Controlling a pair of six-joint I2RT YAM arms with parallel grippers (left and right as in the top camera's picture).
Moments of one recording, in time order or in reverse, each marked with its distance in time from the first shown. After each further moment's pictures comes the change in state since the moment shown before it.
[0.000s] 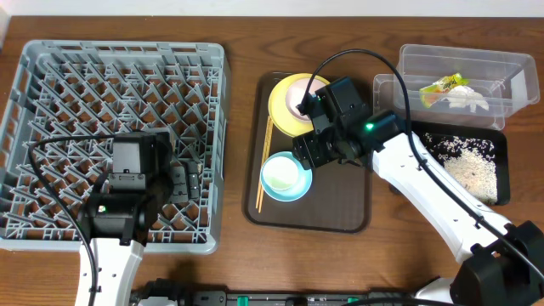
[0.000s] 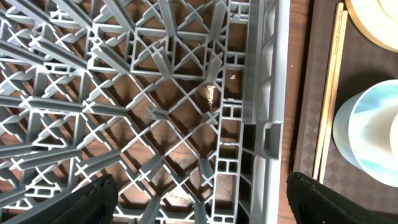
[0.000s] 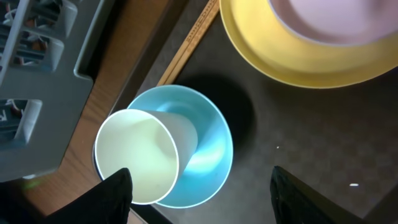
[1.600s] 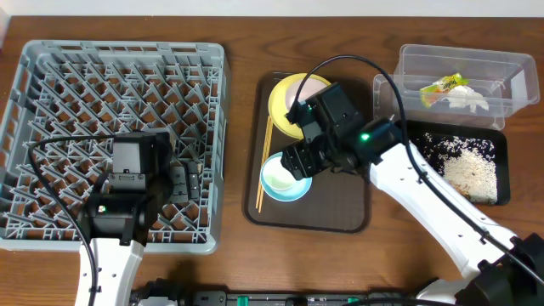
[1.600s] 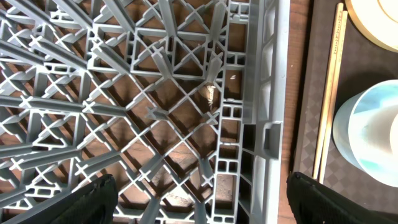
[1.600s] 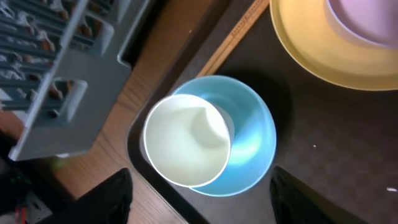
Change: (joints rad) left arm 0.000 0.000 0.000 0.000 0.000 0.000; right arm 0.080 -0.045 0.000 -0.023 -0.012 0.010
